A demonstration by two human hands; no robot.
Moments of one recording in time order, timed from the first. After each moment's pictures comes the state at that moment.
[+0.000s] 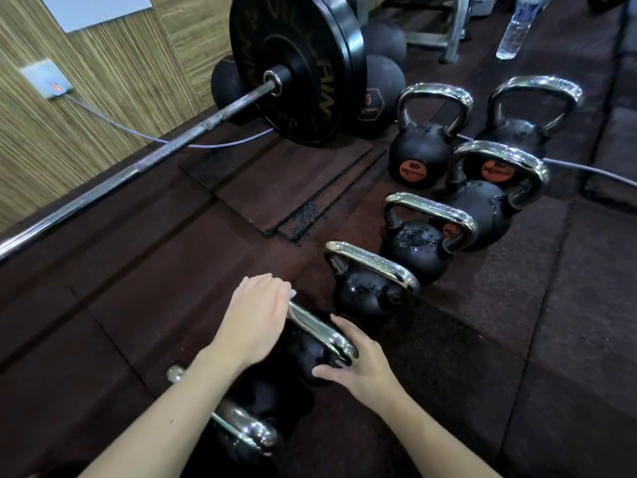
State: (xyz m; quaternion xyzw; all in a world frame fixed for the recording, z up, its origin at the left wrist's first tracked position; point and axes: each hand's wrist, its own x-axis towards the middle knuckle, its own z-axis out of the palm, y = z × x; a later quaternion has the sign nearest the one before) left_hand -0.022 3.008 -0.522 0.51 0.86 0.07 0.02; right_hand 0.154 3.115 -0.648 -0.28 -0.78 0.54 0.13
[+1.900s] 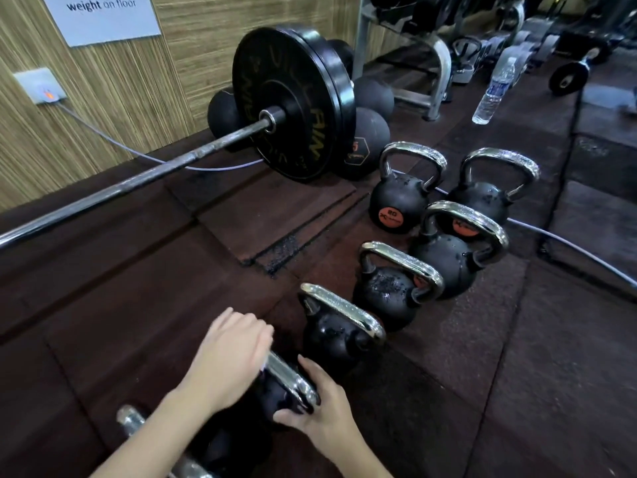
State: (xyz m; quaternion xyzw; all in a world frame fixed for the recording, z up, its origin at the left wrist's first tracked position) left_hand -0.018 3.016 -0.536 0.55 0.83 0.03 -0.09; right_hand 0.154 3.123 -0.660 -0.30 -0.75 0.58 0.10
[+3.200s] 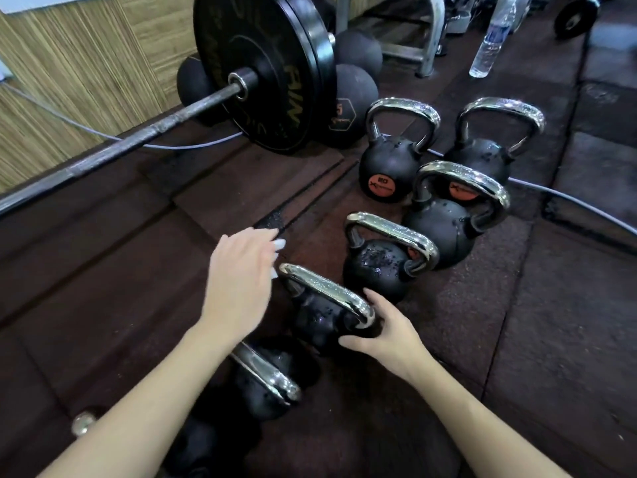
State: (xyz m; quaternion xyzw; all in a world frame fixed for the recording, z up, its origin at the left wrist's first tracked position) left_hand -0.027 3.111 -0.518 0.45 0.85 0.25 -0.07; right_hand 0.190 3.264 -0.629 -0.39 -0.77 0.50 0.08
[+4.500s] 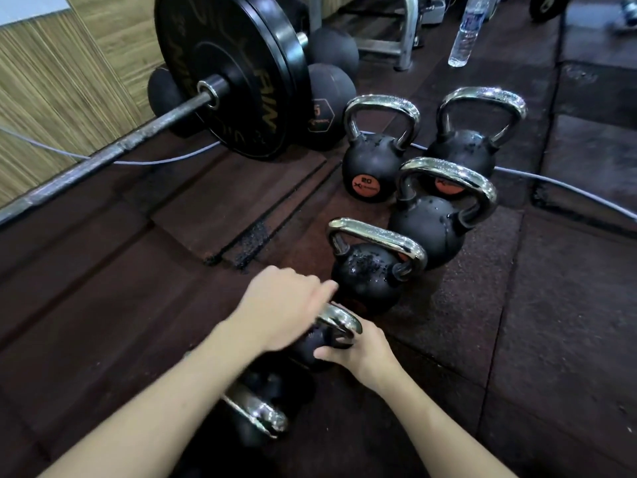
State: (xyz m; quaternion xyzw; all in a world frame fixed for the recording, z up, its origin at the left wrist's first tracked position) left_hand 0.010 3.175 -0.527 0.72 0.69 -0.10 -0.03; right_hand 0.163 3.254 -0.648 -0.38 -0.75 0.54 0.08
